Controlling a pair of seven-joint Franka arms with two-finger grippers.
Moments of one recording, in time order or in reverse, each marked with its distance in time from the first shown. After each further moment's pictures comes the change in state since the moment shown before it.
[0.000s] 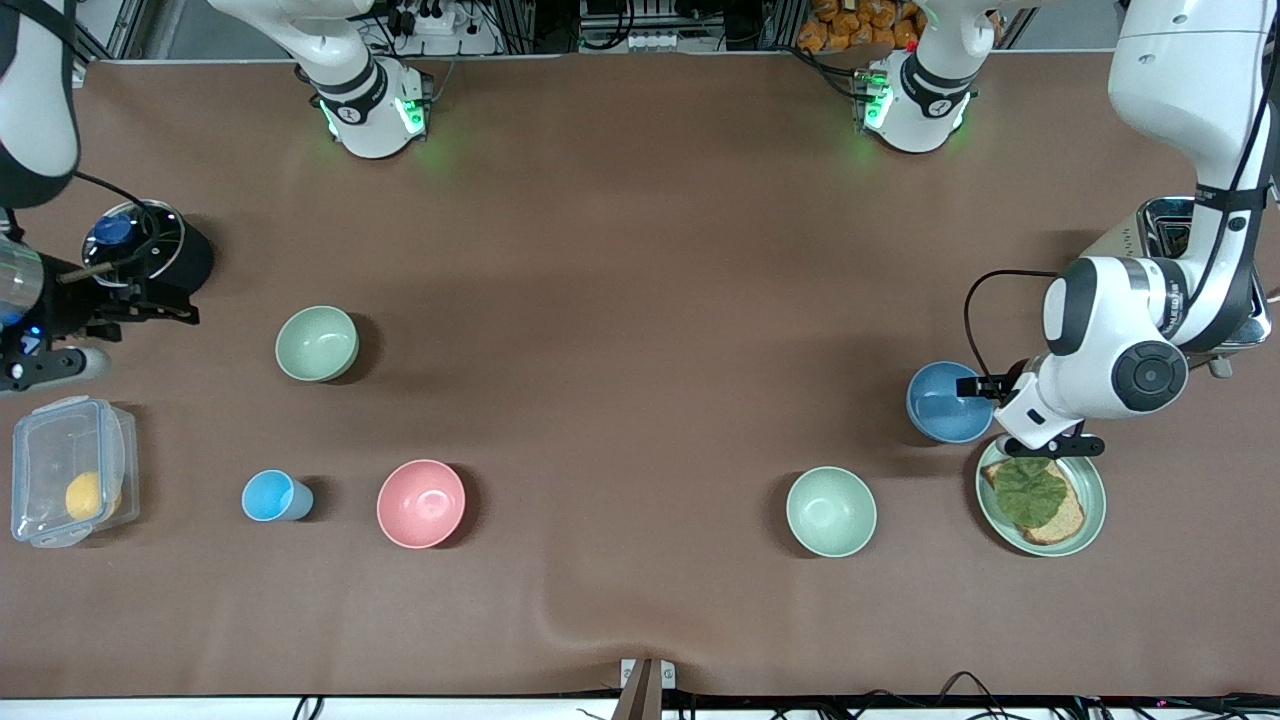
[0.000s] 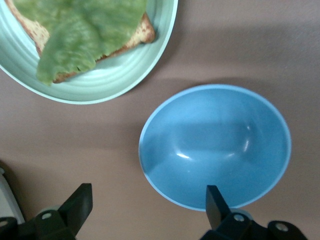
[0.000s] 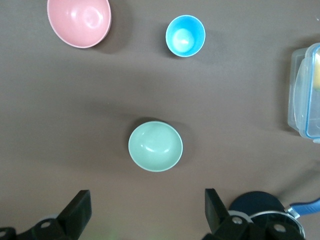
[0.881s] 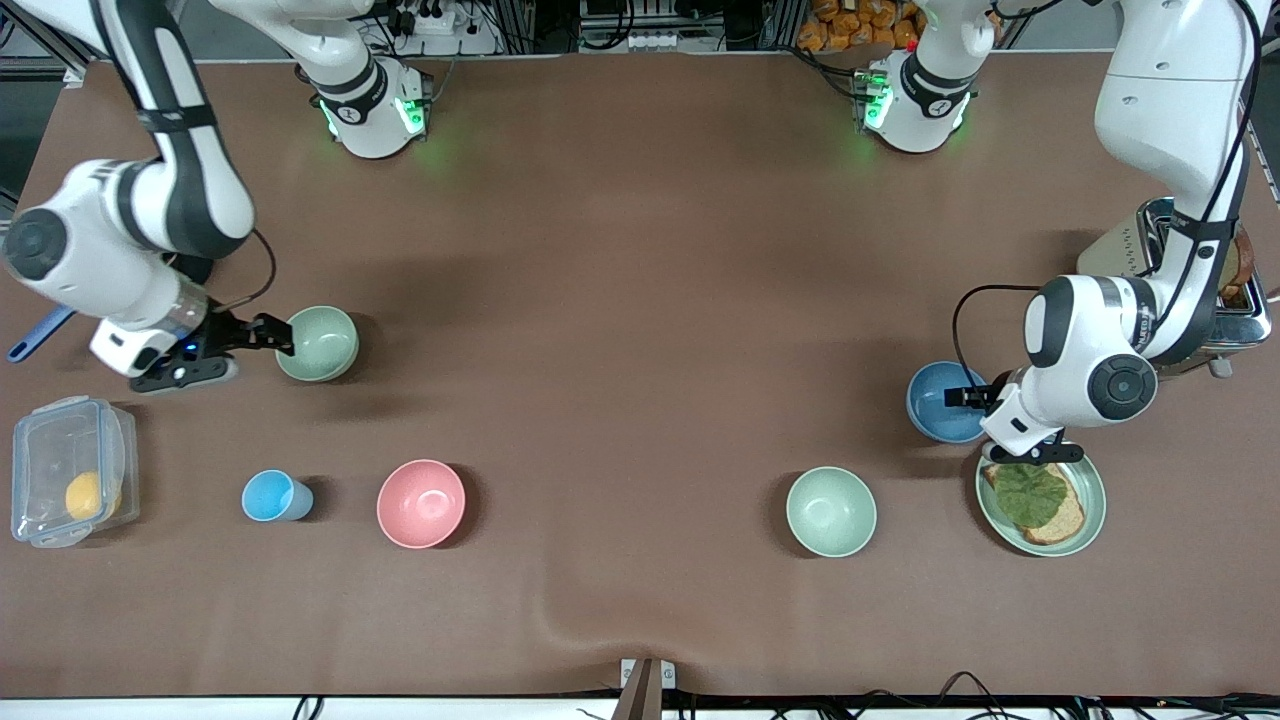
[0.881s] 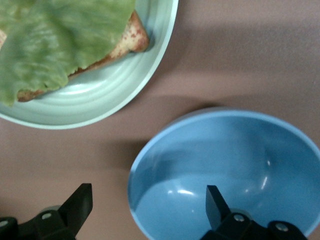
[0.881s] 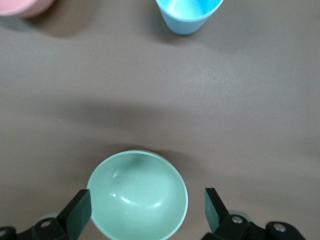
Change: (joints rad) left arm 0.010 0.078 0.000 -0.012 0.000 0.128 0.000; right arm -0.022 -0.088 -0.004 -0.738 0.031 0.821 -0.071
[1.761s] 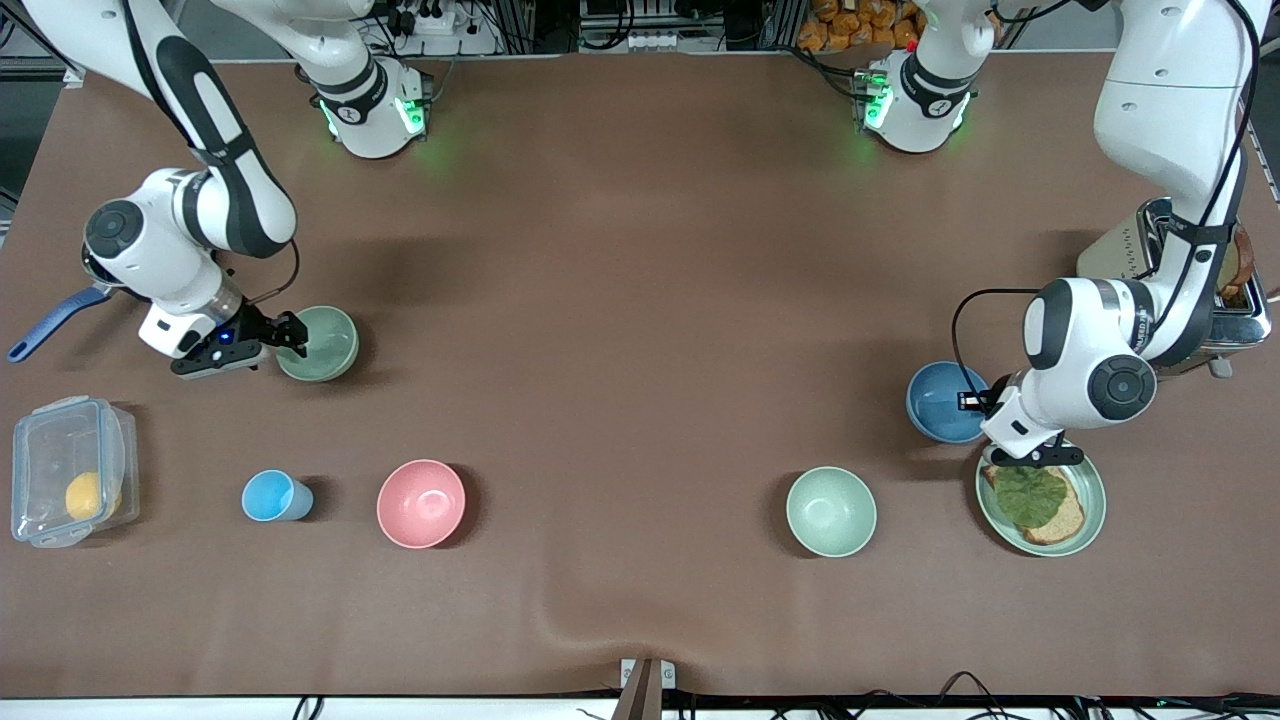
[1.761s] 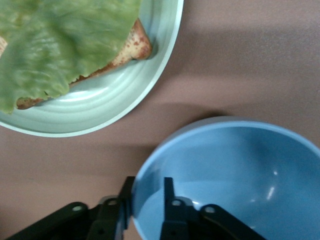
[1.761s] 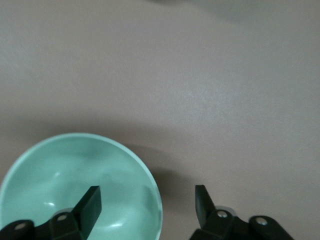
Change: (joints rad) left arm 0.005 0.006 0.000 0.000 0.000 0.017 0.002; right arm -0.062 0.088 -0.003 -0.193 0.001 0.386 -0.171
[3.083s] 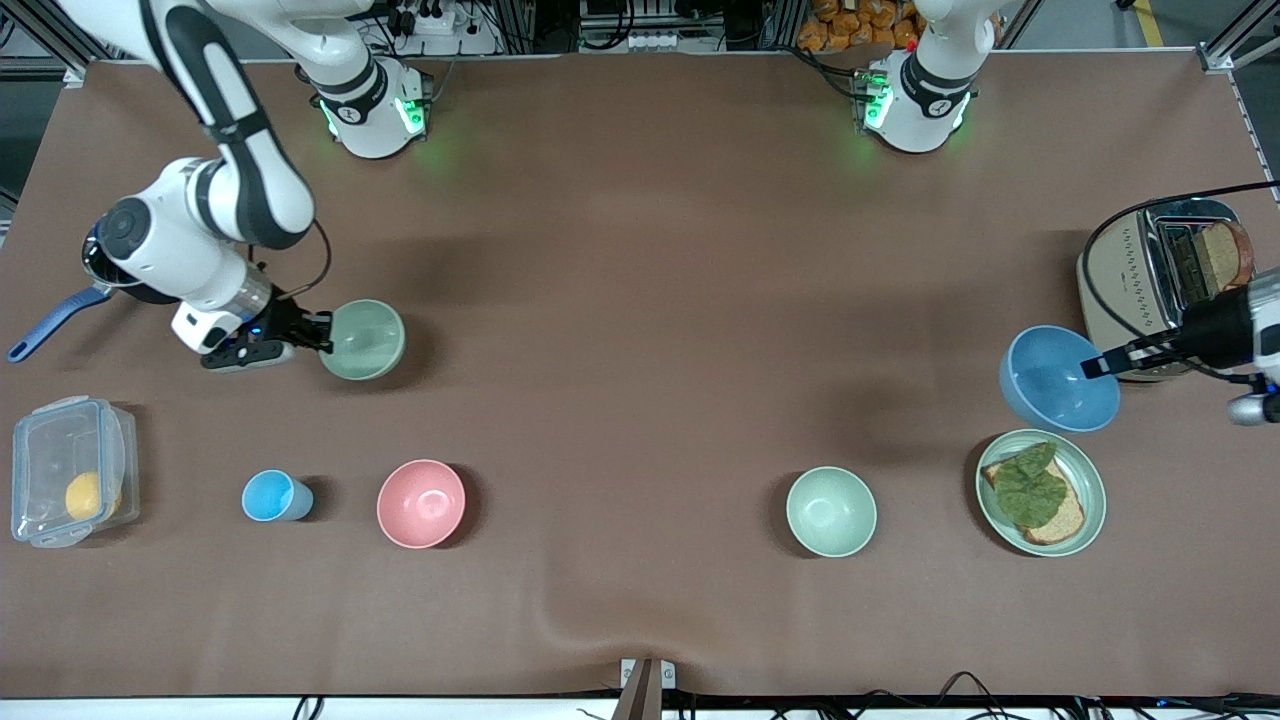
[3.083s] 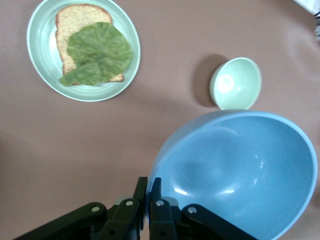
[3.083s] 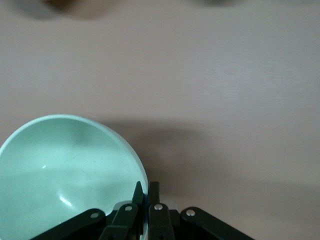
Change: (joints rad) left arm 0.319 -0.328 -0.152 0.197 -0.482 -0.404 0.034; right arm 0.177 -0.120 0.022 0.033 0.216 -0.224 0.259
